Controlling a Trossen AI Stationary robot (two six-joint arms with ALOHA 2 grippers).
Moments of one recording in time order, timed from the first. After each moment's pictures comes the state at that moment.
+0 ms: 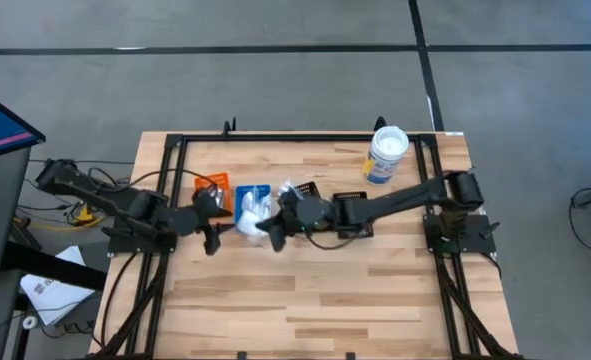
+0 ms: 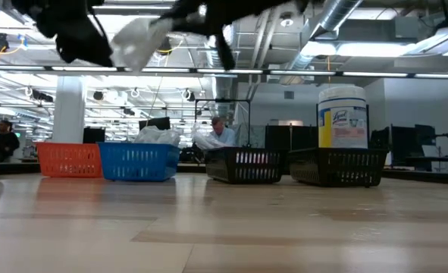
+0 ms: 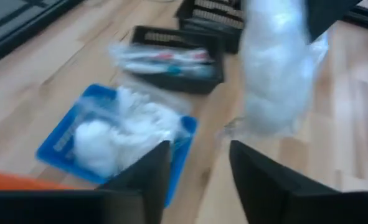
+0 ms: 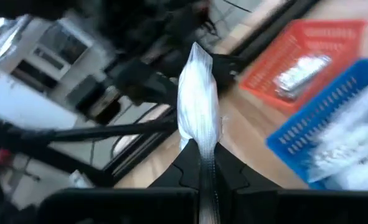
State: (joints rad) left arm -0.35 0.81 0.65 -0.56 -0.53 -0.55; right arm 0.14 1.86 1.32 0.22 0.17 0.78
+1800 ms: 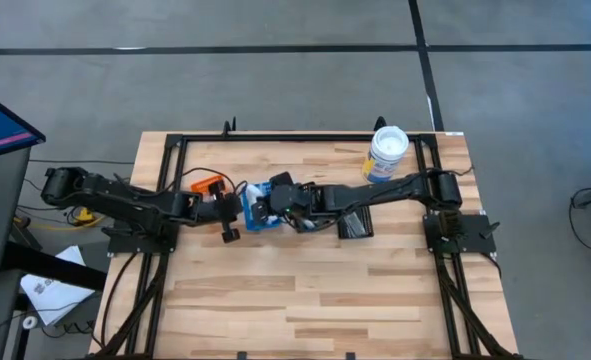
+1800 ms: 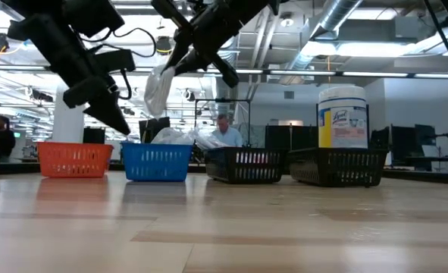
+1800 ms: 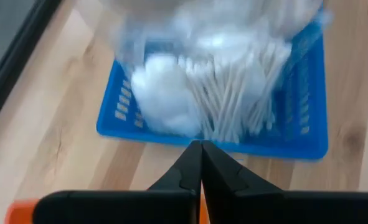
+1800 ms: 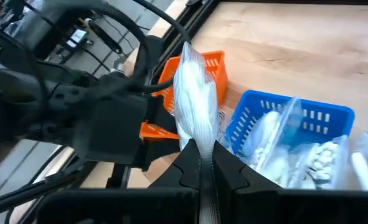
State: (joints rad) left arm -0.05 1.12 0.52 -0.35 -0.47 -0.15; right arm 0.05 2.01 1.63 -0.21 0.41 0.92
